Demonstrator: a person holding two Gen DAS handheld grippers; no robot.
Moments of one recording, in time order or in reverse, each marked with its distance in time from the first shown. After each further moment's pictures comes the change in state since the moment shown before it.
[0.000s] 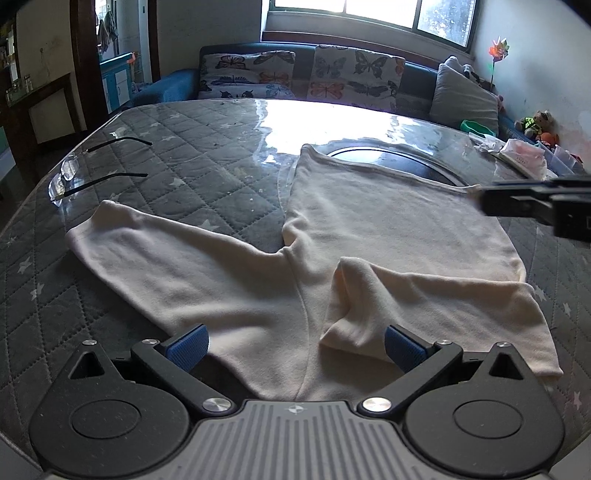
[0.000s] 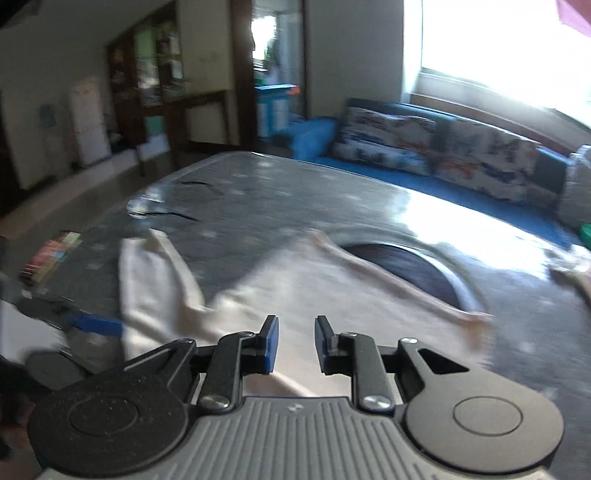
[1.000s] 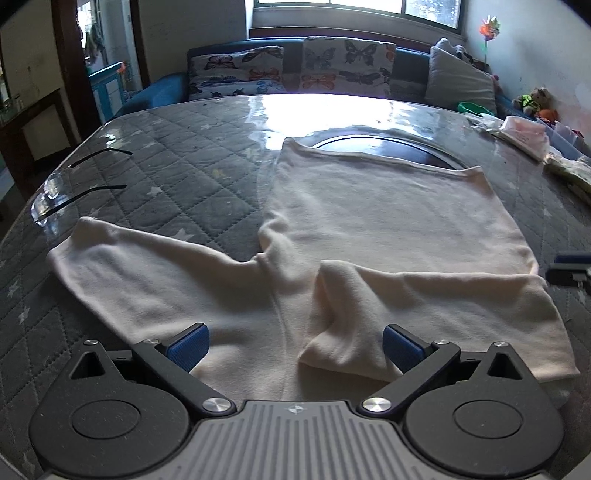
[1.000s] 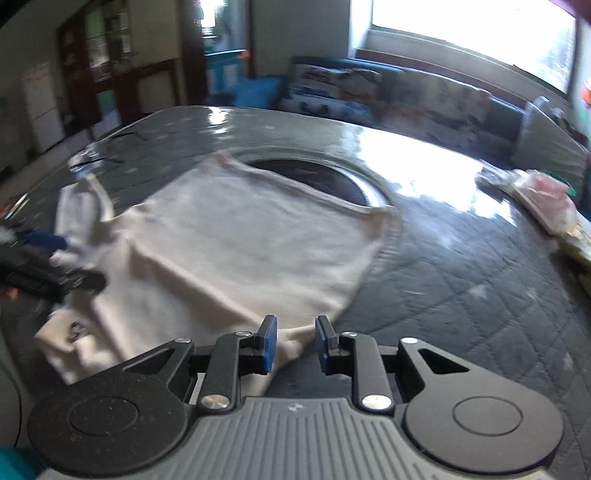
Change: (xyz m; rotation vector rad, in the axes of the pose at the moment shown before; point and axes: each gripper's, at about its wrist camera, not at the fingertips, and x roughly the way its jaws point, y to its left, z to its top) left arm 0.021 -0.020 0.007 0.065 0.019 0.039; right arm -0.009 -0.065 -0.077 0.066 0.133 -0.093
